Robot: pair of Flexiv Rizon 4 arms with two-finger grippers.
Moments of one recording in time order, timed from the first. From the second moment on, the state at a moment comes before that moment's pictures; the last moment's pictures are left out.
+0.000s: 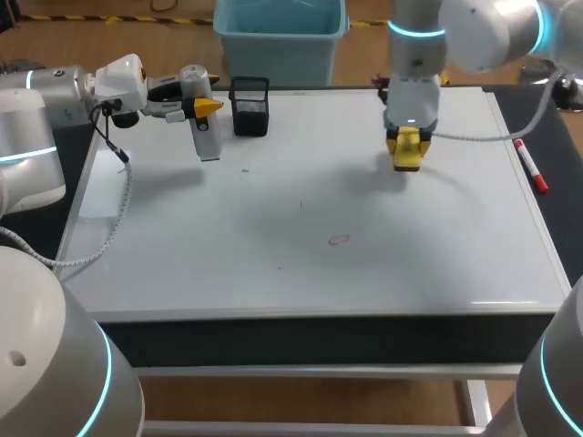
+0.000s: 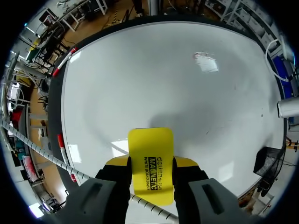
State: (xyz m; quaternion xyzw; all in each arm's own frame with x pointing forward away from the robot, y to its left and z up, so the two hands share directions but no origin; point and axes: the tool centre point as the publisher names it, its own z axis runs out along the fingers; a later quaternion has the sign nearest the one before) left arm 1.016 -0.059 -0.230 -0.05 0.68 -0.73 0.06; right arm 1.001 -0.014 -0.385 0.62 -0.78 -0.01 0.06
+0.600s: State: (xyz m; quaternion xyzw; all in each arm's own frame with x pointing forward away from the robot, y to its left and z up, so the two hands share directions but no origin) left arm 1.016 -0.059 -0.230 -0.05 0.68 -0.73 0.06; right arm 1.013 -0.044 -0.376 0.61 -0.79 -0.02 0.05
